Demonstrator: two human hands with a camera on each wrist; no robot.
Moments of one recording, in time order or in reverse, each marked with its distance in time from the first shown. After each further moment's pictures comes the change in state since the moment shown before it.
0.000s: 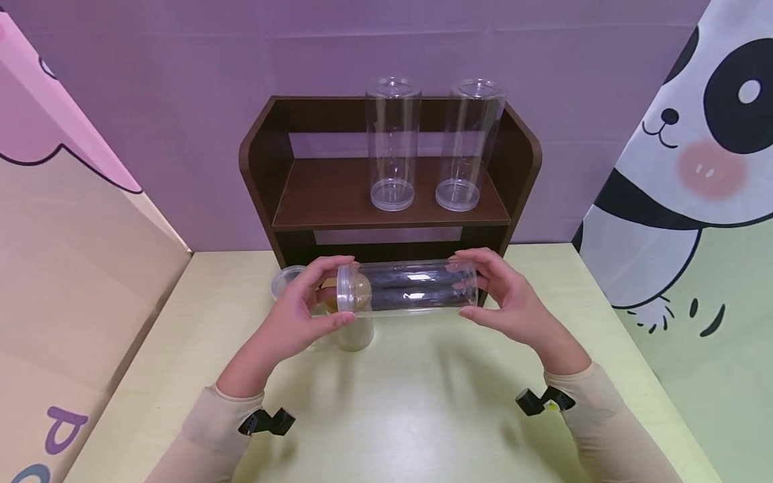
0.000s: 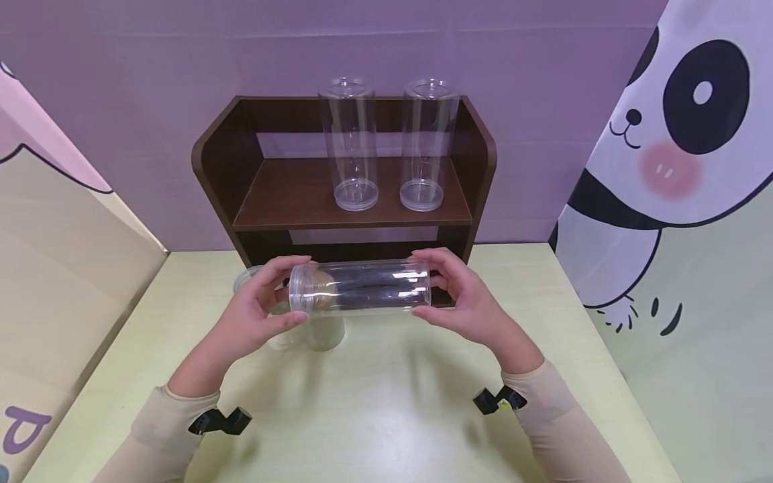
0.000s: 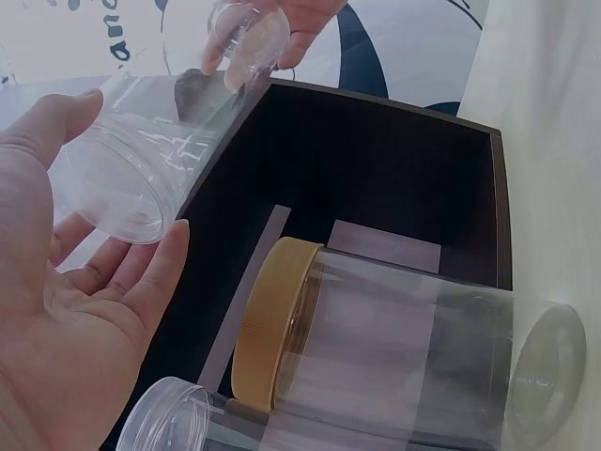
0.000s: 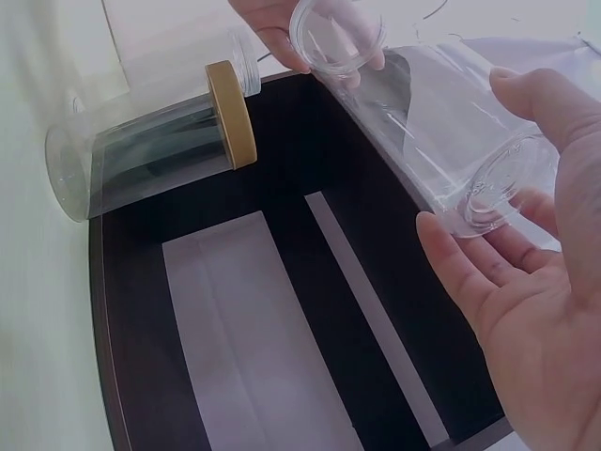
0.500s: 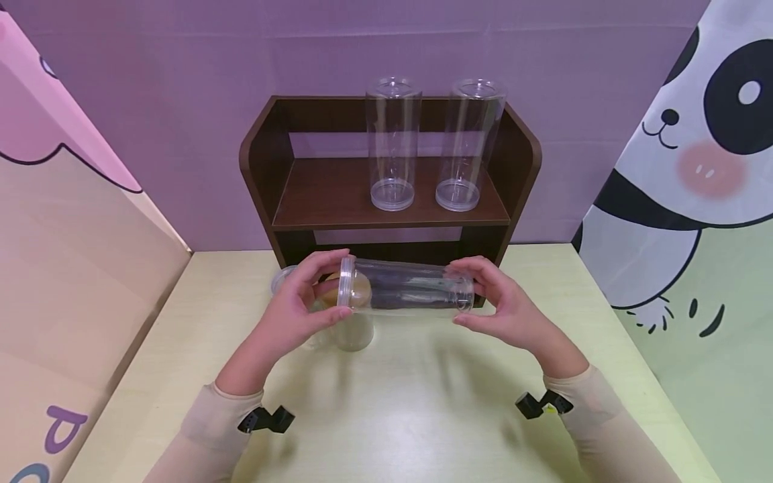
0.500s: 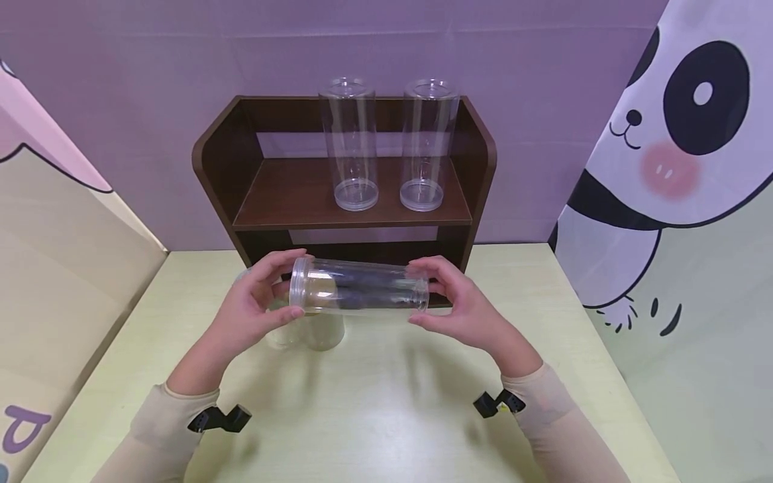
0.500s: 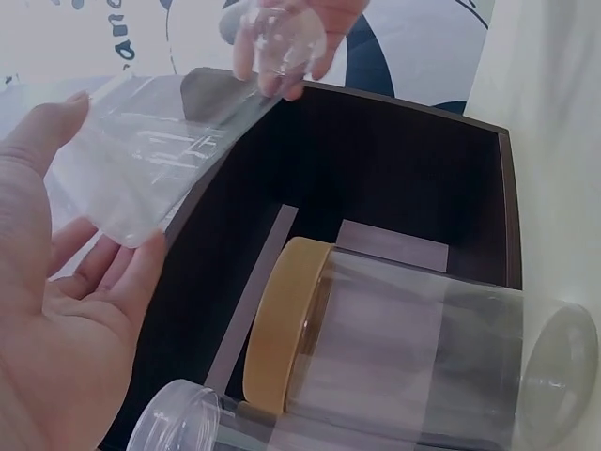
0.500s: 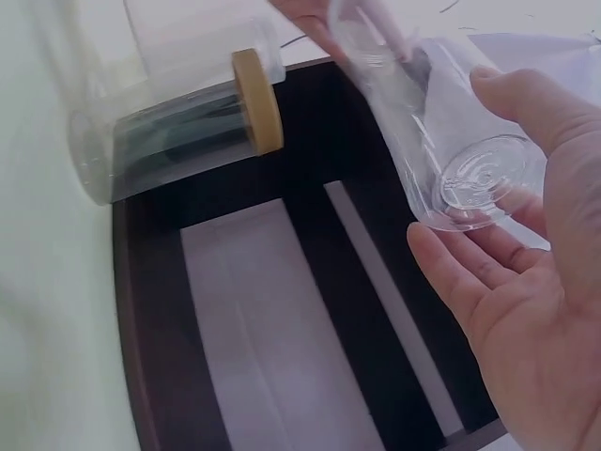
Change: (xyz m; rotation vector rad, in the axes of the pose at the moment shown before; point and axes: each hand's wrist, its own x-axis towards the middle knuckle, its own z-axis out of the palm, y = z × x) left_hand 0.004 0.002 -0.001 -0.037 0.058 0.010; right_hand -0.008 0.006 0.003 -0.074 -0.024 0.092
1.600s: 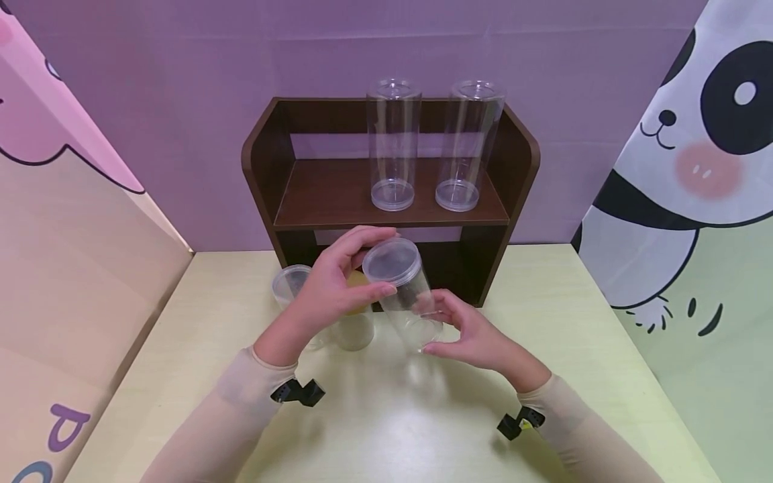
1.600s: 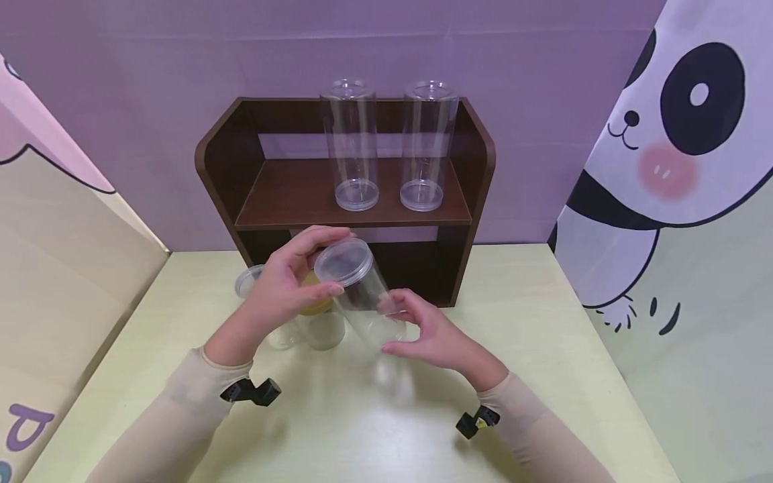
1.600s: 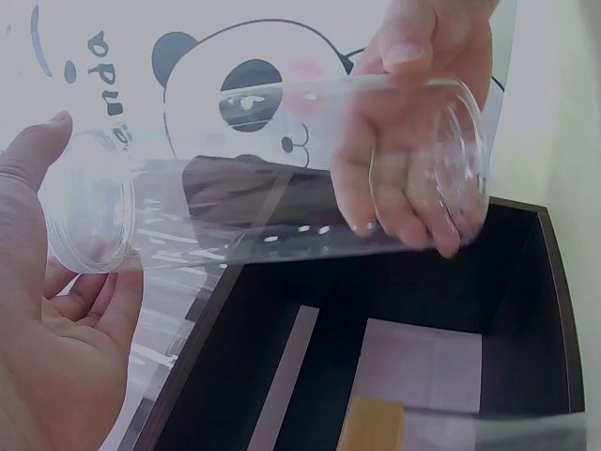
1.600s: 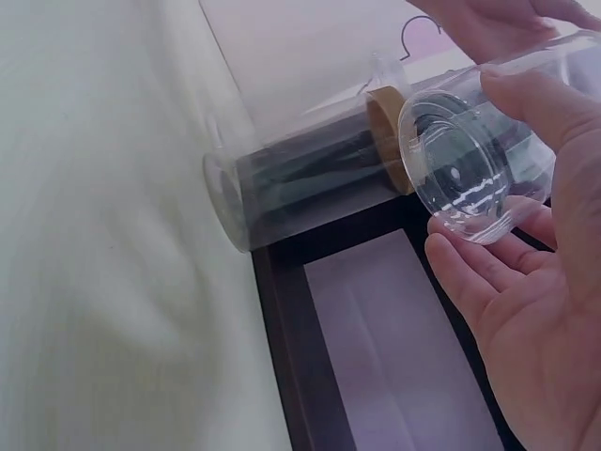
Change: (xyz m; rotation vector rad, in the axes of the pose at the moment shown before) left_hand 0.051 0.023 0.035 -0.040 -0.060 0.156; right_hand -0.012 0.038 0.053 0.063 -0.100 0.121
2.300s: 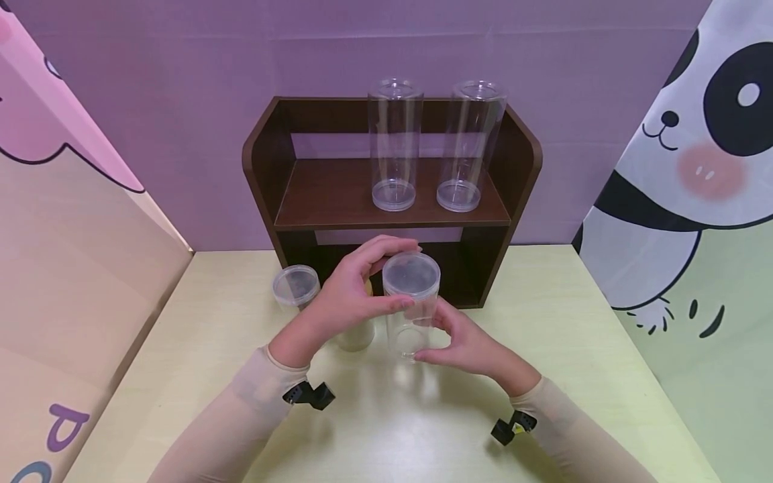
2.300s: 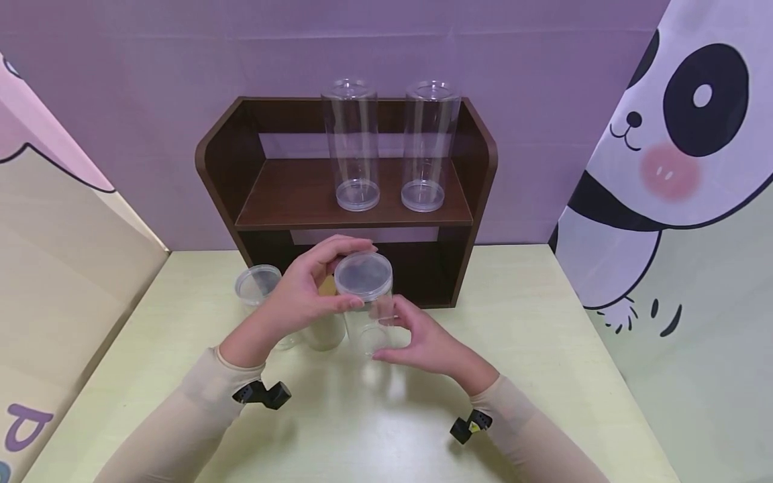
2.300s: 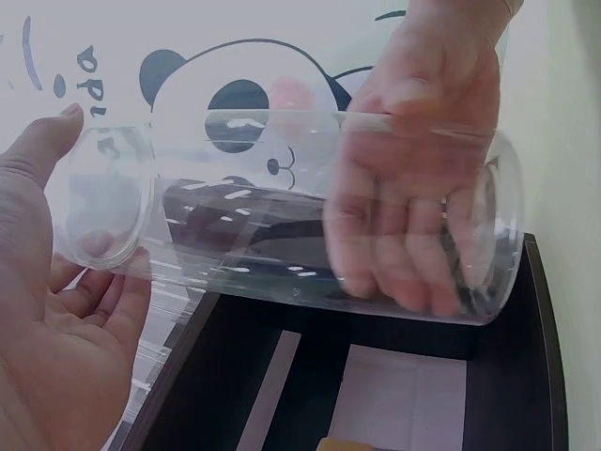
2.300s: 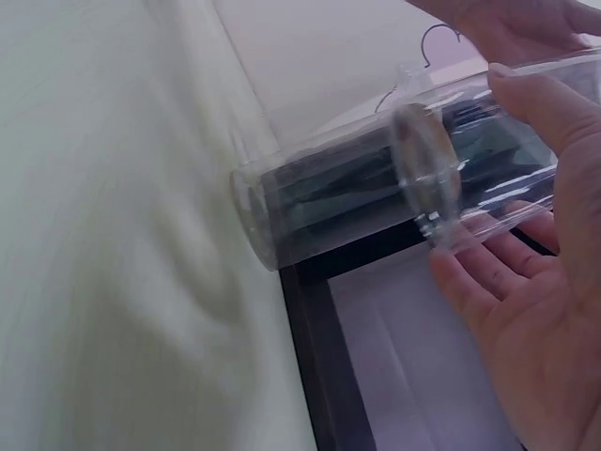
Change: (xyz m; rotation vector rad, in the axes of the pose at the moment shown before) left_hand 0.003 -0.005 0.018 0.078 -0.085 -0.031; right_hand 0.004 0.003 0.014 0.020 -0.015 0.081
